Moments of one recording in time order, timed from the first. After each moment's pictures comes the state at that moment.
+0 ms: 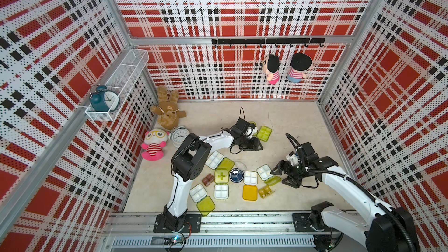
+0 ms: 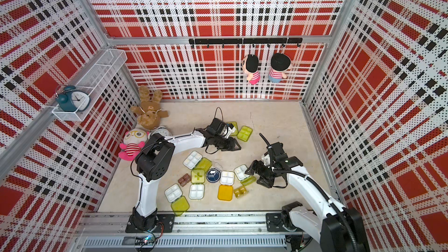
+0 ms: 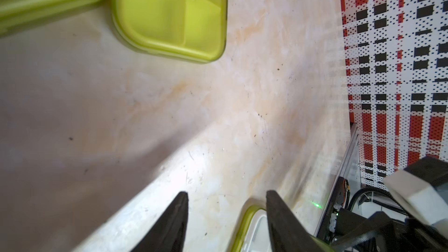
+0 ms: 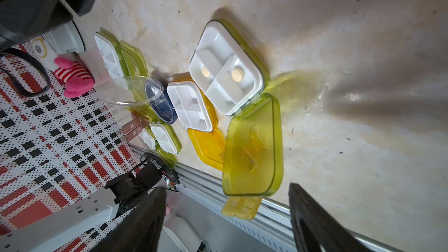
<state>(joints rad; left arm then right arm) -0.66 2.09 1.42 -0.24 0.56 -0.50 0.34 1.07 0.63 -0.75 -0.58 0.83</state>
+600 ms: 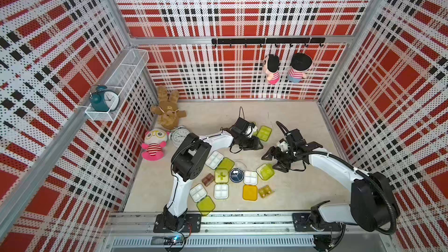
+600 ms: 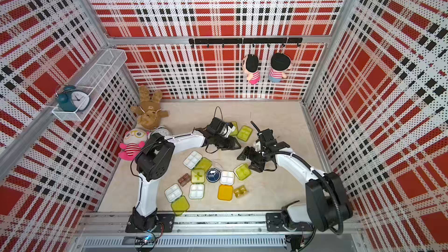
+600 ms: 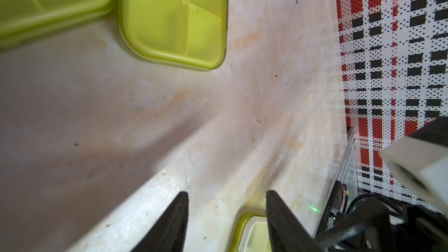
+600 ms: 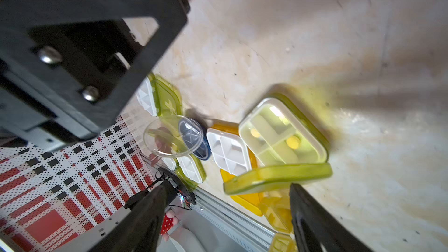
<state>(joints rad) -0.65 2.09 1.42 -0.23 0.56 -0.52 0.36 1.40 0.86 -0.58 -0.58 0.83</state>
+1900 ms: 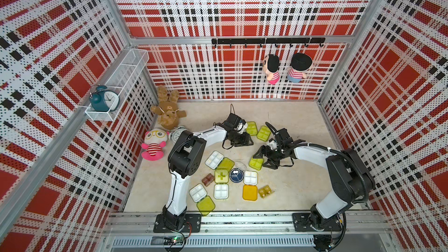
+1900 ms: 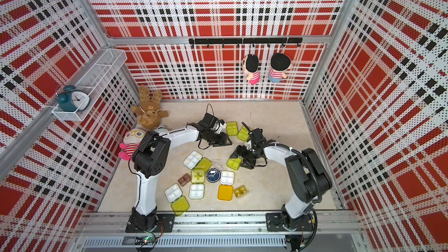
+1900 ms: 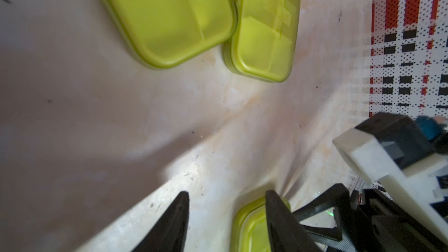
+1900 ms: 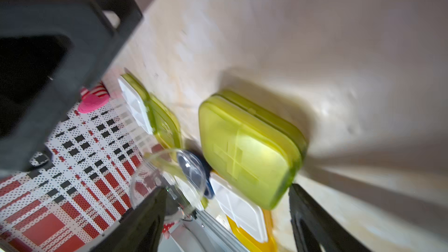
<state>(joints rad) -0.54 2.09 1.45 -0.37 0.54 -0.44 0.40 1.70 0.95 -0.35 -0.64 0.84</state>
